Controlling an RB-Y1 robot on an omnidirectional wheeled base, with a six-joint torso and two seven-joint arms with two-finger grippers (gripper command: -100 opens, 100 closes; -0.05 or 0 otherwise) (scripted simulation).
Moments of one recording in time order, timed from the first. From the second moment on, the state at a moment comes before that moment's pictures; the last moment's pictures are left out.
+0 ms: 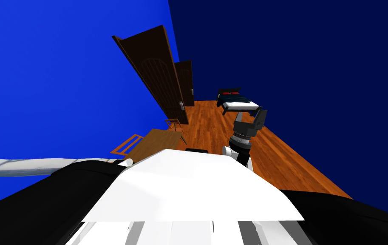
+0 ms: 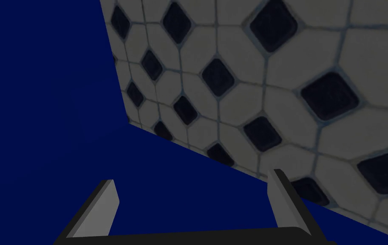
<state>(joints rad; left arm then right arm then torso) 0.52 0.81 0.10 -0.94 1.10 0.80 -0.04 0.53 0.04 -0.02 -2.38 0.10 -0.58 -0.13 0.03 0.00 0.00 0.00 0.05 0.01</state>
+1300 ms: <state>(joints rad) 0.80 0.76 0.31 -0.91 1.21 0.75 -0.06 0.53 0.04 -0.02 -2.38 0.10 -0.58 -0.13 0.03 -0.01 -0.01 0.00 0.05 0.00</state>
